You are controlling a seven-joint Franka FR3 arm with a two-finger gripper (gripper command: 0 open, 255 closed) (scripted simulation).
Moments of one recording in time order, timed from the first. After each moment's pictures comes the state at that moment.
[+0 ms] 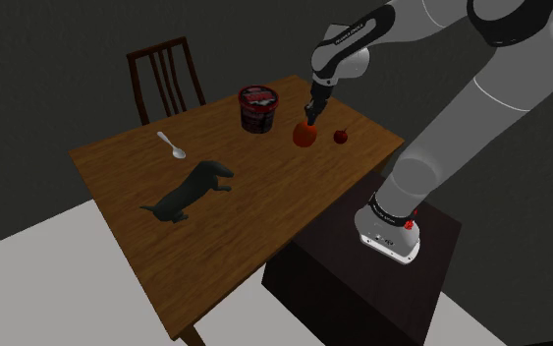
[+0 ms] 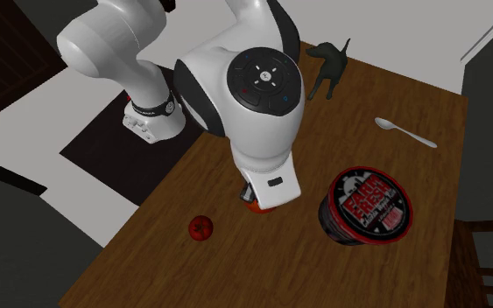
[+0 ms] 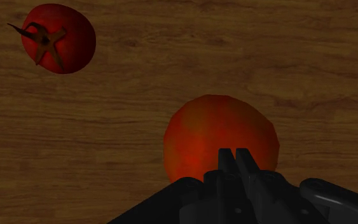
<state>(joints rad) -0.10 -0.12 -0.26 -2.55 0.10 2.38 -0.41</state>
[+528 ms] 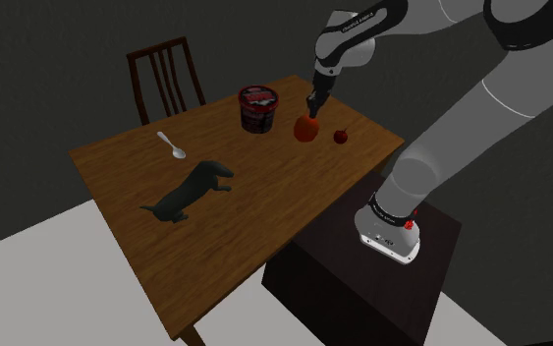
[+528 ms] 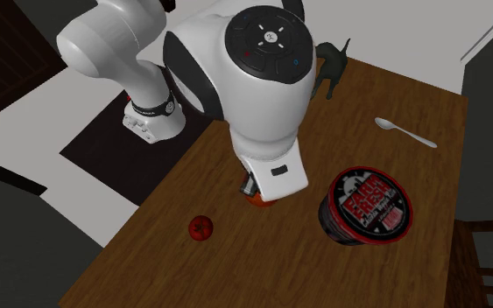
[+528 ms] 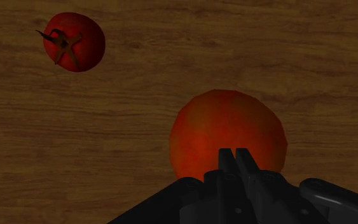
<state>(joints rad) -0.10 -0.19 -0.26 -2.52 0.07 2.28 -0.37</state>
